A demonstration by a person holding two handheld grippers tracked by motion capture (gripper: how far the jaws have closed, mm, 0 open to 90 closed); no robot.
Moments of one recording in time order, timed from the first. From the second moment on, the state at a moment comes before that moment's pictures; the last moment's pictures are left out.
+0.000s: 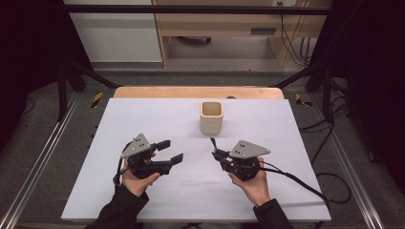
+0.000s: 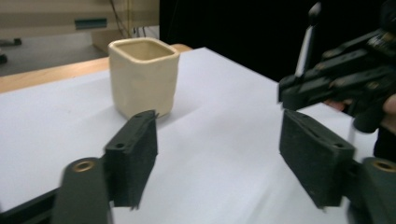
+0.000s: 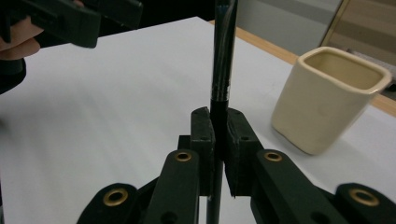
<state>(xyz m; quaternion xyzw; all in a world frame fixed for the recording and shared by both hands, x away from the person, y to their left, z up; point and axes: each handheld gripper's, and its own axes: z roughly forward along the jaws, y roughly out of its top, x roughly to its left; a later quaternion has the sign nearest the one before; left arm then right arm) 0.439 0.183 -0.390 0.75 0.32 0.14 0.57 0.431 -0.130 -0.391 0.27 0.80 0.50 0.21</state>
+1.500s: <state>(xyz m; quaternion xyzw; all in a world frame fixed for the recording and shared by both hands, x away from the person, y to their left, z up) 0.435 0.283 -0.421 0.74 0.39 0.21 0.50 0.489 -0.147 -0.347 0.36 0.69 0.58 0.24</state>
